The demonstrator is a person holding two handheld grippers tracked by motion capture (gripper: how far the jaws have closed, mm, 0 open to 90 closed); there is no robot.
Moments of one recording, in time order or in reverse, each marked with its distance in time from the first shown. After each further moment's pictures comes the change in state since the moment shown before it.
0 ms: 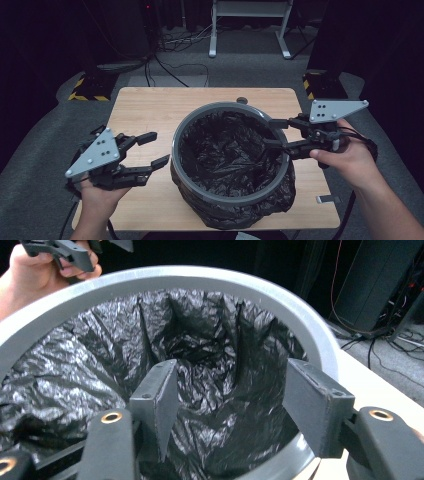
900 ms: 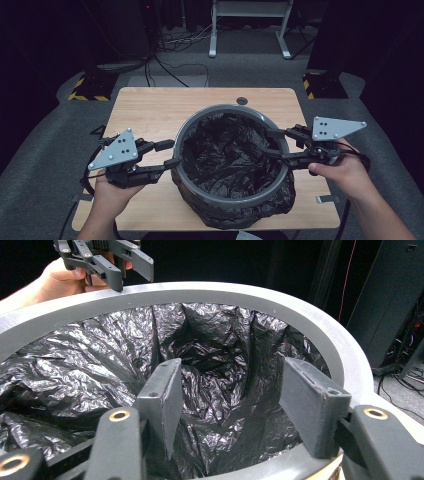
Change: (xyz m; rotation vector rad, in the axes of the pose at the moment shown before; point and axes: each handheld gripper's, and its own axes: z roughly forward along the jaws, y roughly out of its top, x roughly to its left) left arm -0.003 -0.009 0.016 0.006 -0.074 -0.025; right arm 0.002 -0.037 0.008 -0.147 0.036 -0.055
